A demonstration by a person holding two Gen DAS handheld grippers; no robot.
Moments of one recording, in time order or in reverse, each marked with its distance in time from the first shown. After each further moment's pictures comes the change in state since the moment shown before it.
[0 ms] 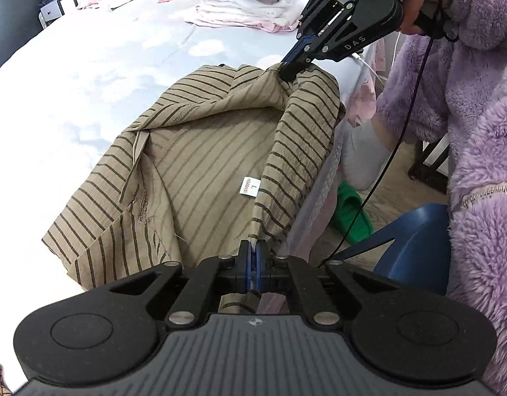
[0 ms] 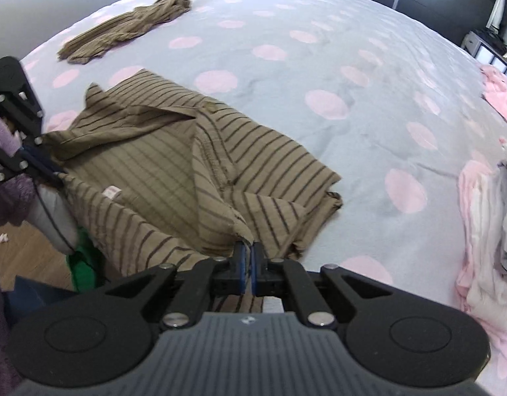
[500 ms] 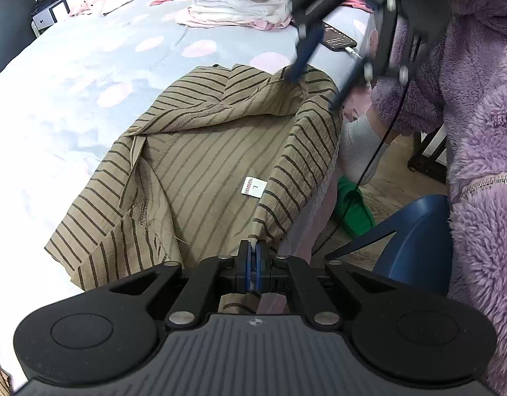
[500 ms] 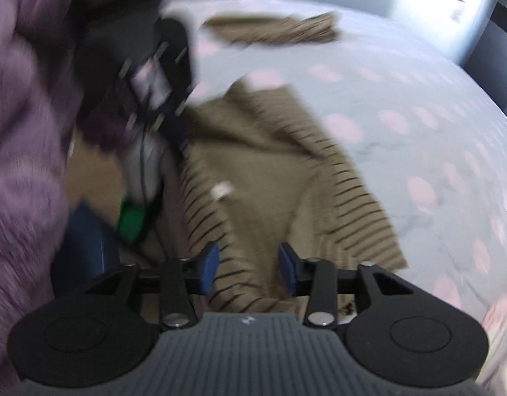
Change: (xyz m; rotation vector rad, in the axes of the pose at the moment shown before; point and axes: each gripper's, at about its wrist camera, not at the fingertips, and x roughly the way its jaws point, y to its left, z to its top) left arm 0.005 0.000 0.002 0.040 0.010 0.009; right arm -0.014 0.056 0.006 -0.543 -0.013 0.226
